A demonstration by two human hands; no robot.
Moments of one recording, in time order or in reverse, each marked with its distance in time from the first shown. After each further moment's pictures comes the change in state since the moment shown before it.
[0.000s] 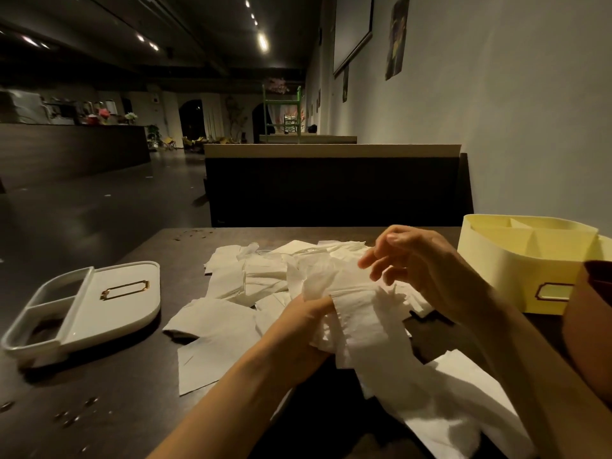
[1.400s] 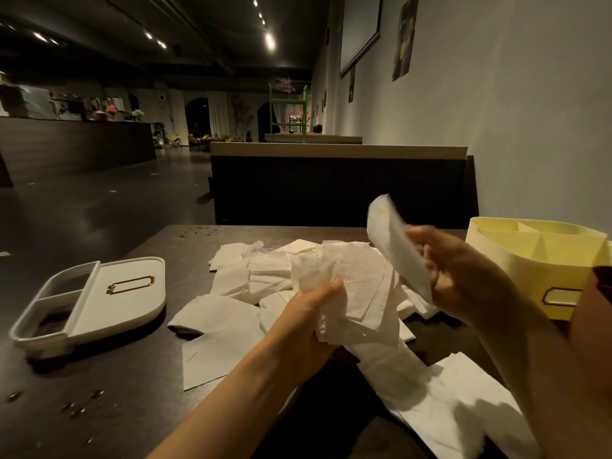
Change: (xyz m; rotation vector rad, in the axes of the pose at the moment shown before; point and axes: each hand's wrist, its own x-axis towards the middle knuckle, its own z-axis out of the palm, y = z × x) left_hand -0.012 0.007 0.010 -0.131 0.044 0.025; right_hand -0.009 -0.023 0.009 0.431 0.259 0.329
